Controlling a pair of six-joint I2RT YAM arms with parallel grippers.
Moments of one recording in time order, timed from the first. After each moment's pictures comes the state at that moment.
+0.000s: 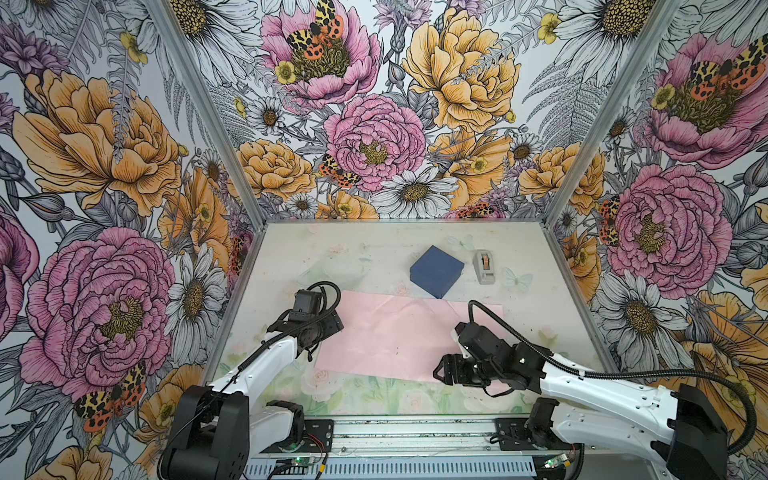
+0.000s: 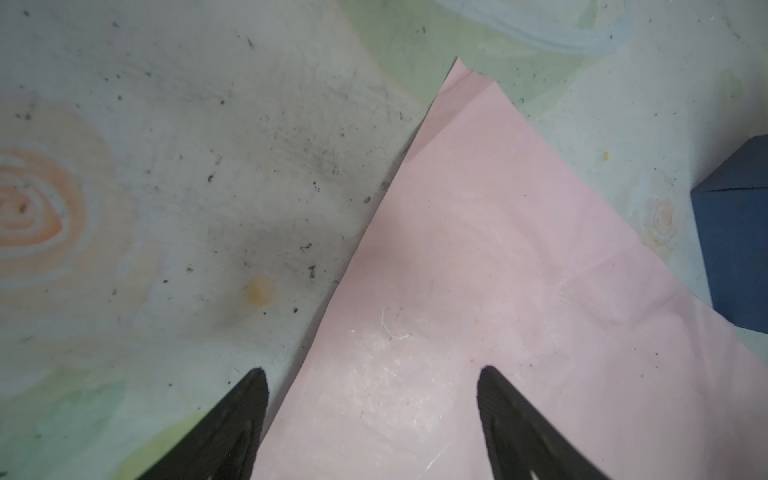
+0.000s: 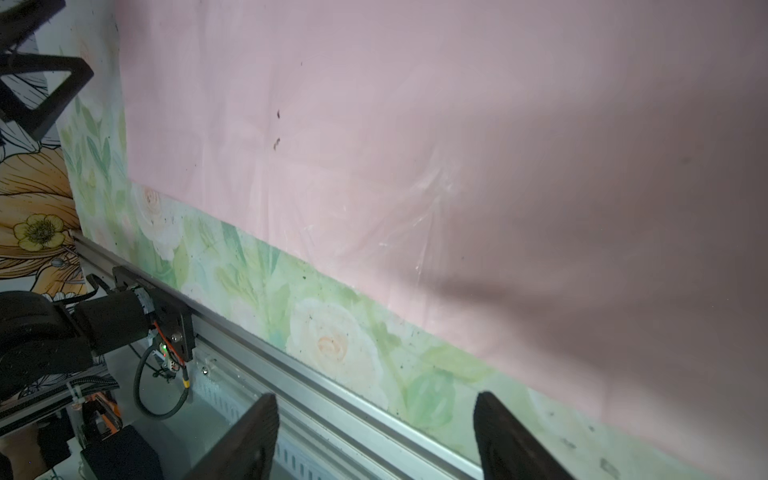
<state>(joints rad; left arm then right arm) -0.20 1.17 0.55 -0.39 0.02 -0.68 0.99 1.00 0.56 -0.59 -0.20 1.01</state>
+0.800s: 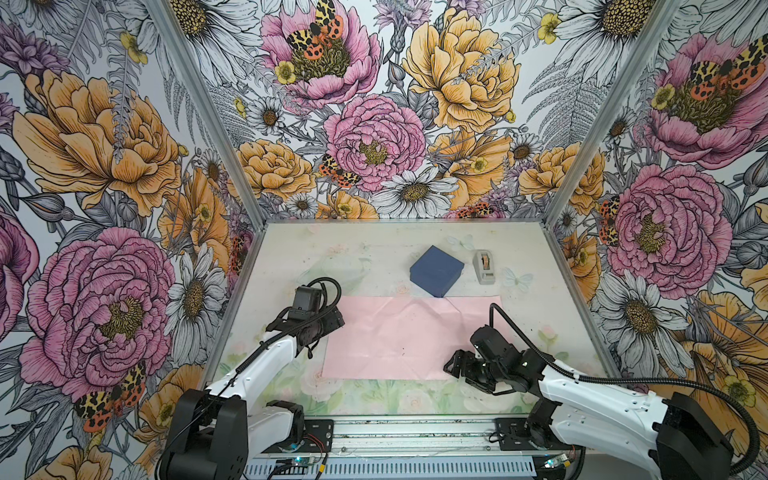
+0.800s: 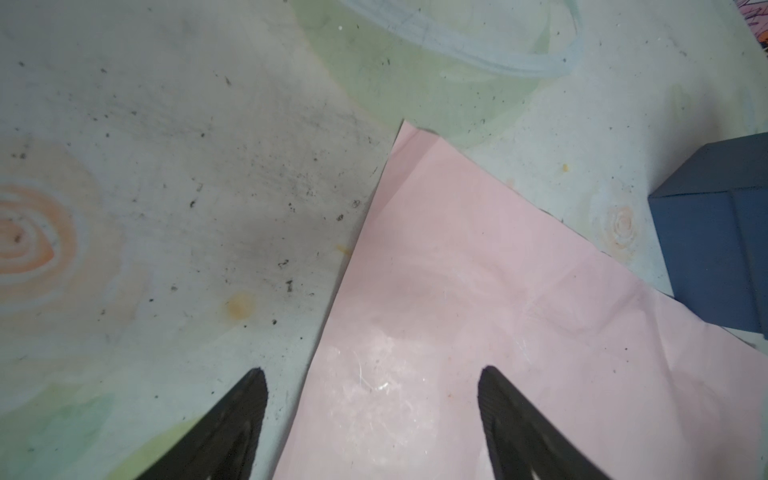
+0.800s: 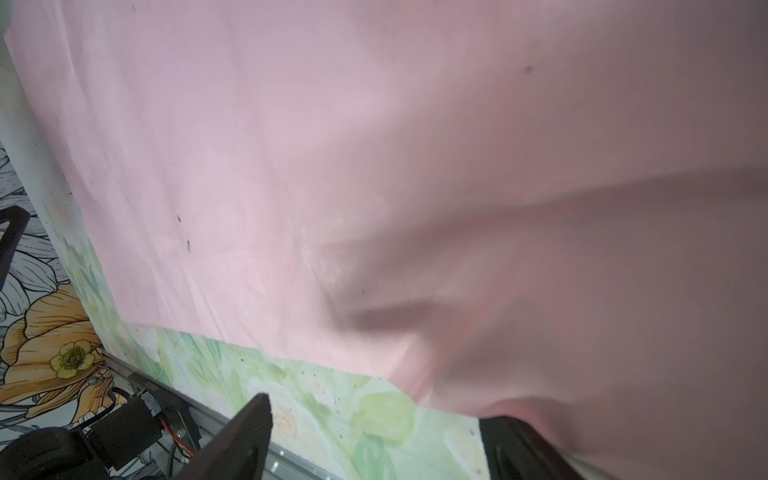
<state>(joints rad) -0.21 1.15 0.58 -0.39 0.03 -0.66 0.71 0.98 0.38 -0.46 -0.24 1.09</state>
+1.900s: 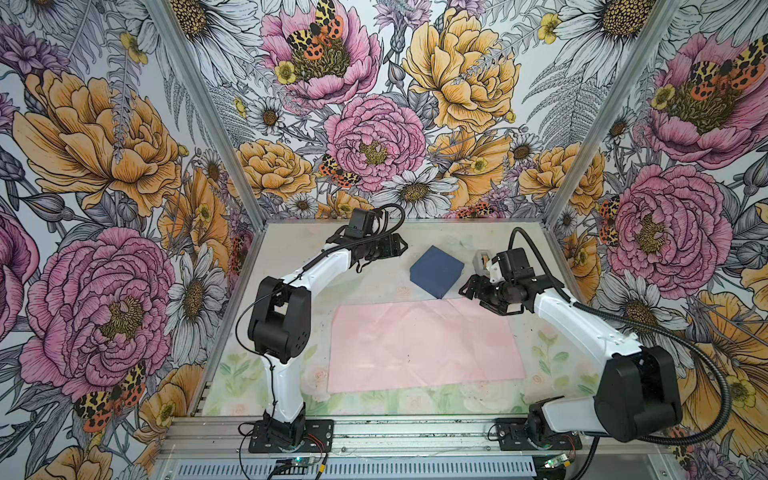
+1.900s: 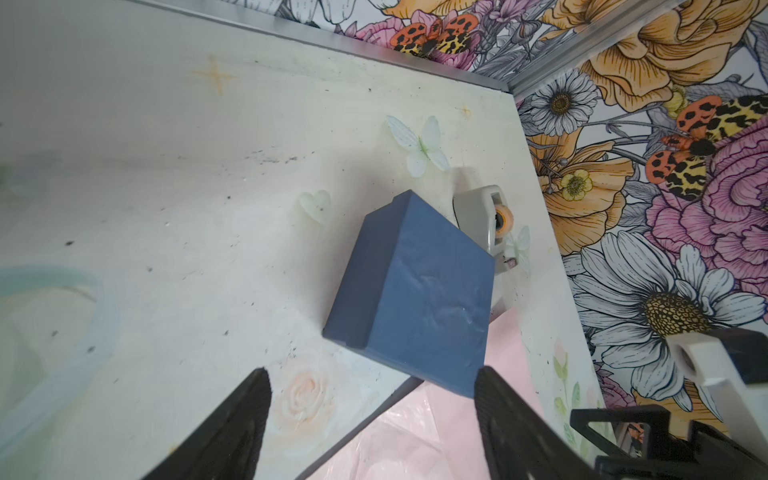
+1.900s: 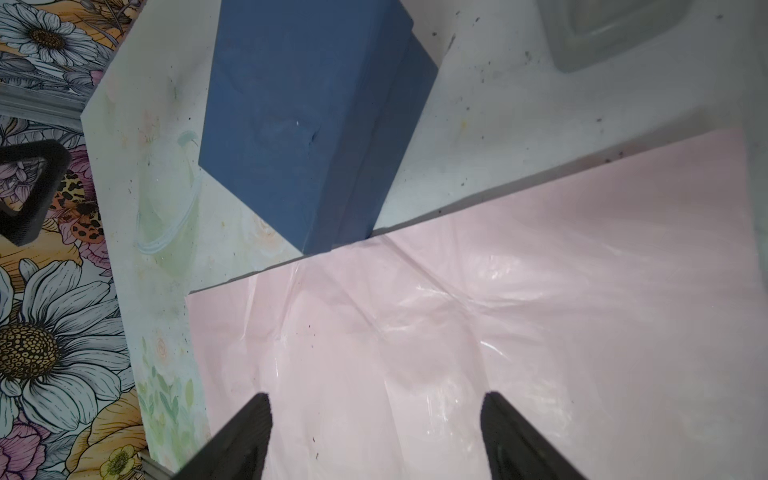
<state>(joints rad) -0.40 2.01 1.64 -0.34 0.41 -0.46 0.22 1.43 1.01 -0.60 -0.35 0.61</state>
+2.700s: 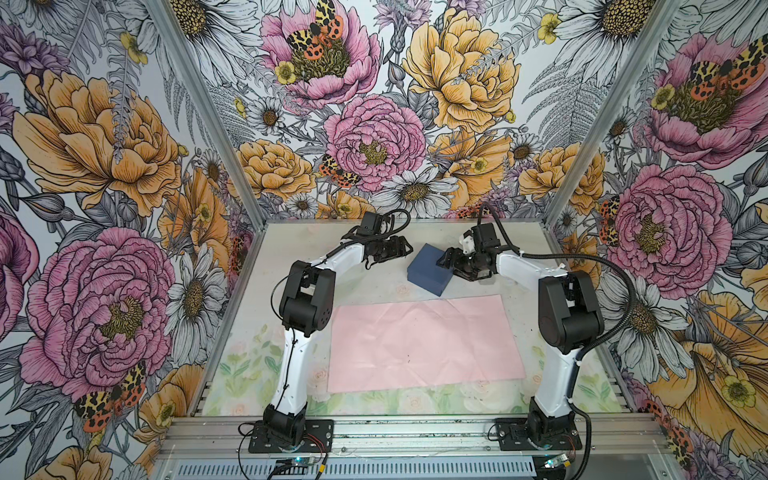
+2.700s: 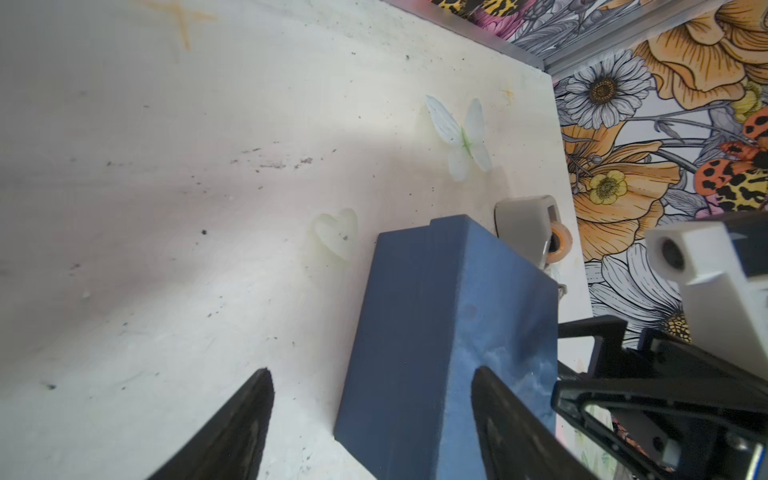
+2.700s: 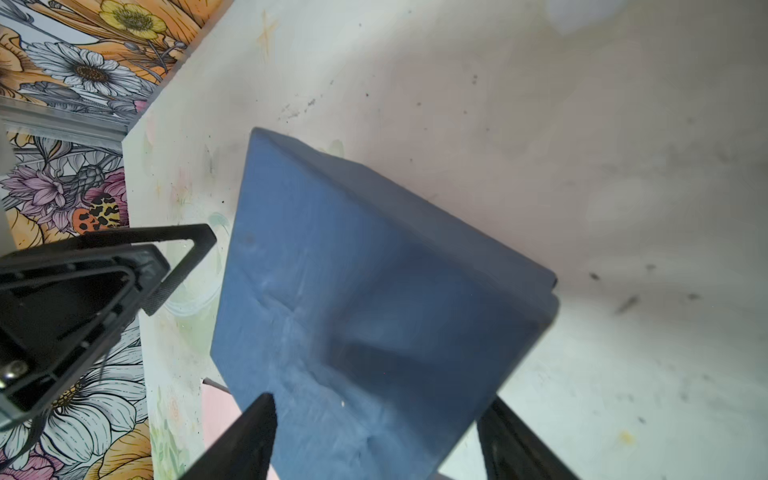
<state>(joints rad) -0.37 2.28 1.81 -0.35 0.48 -0.49 0.22 2.01 1.46 -0.40 -0.47 0.54</state>
